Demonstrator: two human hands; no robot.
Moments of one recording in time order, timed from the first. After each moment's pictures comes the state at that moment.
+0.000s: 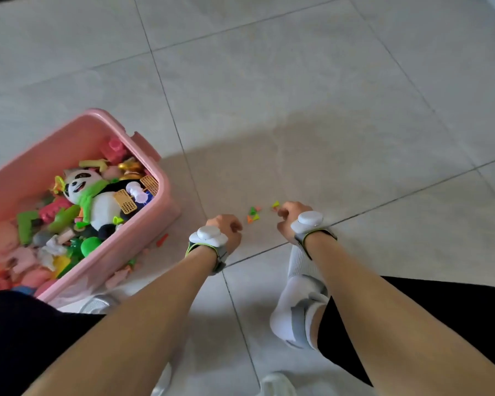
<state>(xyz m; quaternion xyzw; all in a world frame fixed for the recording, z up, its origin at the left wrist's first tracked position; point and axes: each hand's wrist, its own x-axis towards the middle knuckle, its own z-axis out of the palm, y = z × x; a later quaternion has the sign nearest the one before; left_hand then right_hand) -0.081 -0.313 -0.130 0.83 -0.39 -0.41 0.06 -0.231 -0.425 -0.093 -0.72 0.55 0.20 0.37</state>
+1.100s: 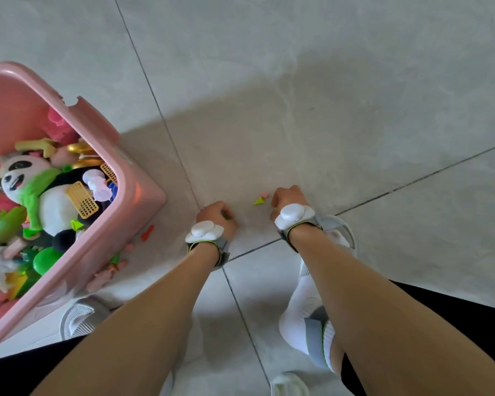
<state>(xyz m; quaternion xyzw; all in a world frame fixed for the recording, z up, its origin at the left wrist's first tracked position) -0.068 -0.330 -0.226 0.85 -0.27 -0.44 0.11 -0.197 -0.439 -0.209 -0.72 0.55 0.25 0.36</state>
